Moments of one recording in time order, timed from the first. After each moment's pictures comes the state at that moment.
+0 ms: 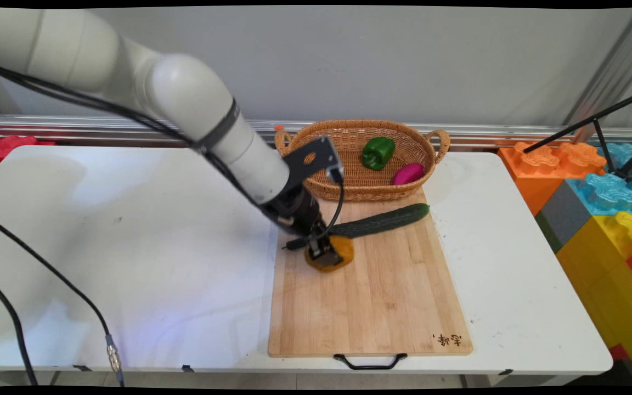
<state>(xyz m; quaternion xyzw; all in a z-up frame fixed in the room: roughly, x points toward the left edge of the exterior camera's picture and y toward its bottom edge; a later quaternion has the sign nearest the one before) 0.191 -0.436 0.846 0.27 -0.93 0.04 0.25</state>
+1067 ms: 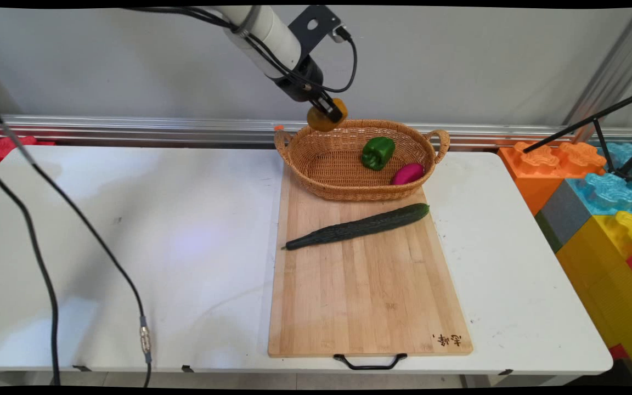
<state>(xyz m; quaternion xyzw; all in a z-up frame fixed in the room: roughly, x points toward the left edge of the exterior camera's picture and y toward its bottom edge) 0.241 -0.610 0.910 0.39 -0.86 0.23 0.24</state>
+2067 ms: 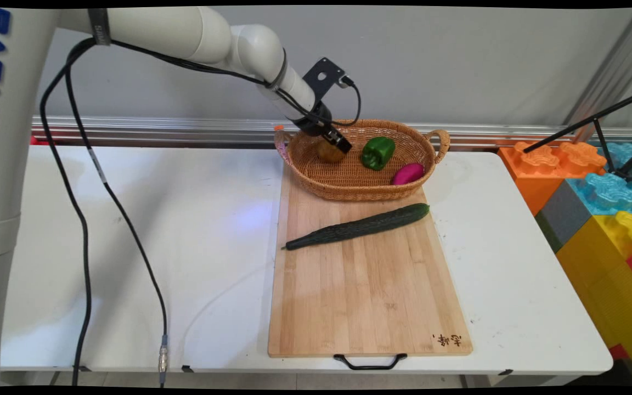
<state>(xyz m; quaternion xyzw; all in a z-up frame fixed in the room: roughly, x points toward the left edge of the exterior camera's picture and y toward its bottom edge) 0.234 -0.670 0.802 0.43 -0.84 0.19 0.25</state>
